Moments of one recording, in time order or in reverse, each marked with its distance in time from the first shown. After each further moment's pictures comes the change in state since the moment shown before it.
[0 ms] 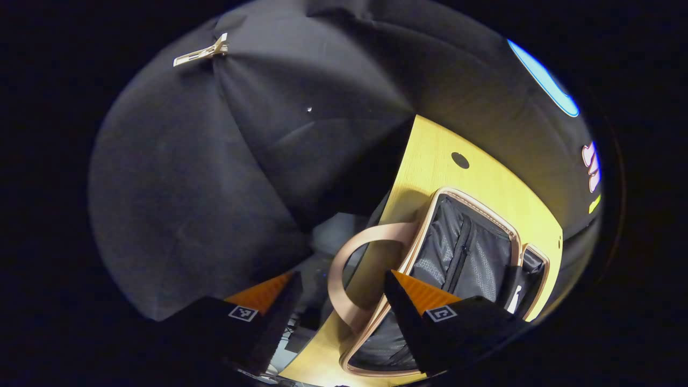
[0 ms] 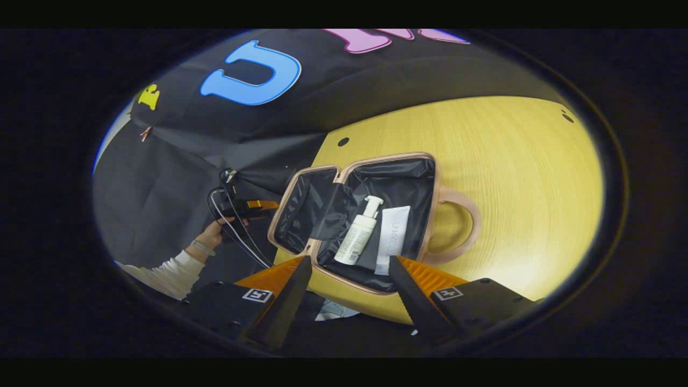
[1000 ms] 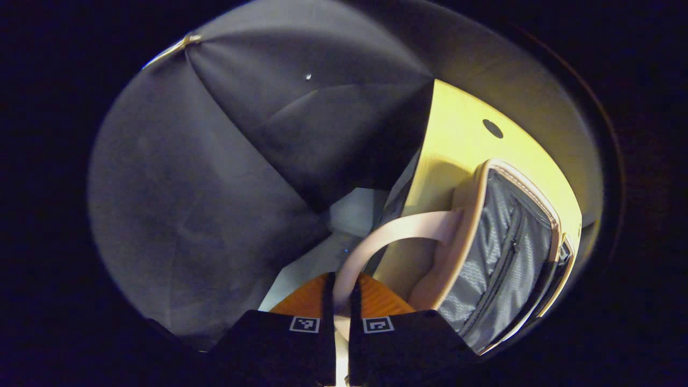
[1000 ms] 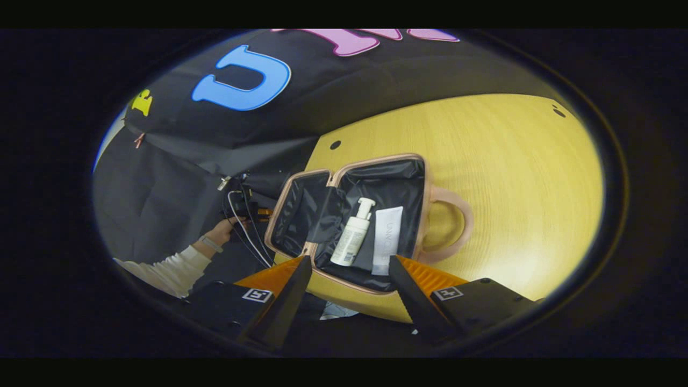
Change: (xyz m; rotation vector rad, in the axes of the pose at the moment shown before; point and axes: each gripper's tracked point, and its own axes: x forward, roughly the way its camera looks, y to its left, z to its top) left arm 0.031 0.004 -0.004 0.116 0.128 0.111; right arm 0.000 -0.010 0.001 0.021 -0.049 -0.033
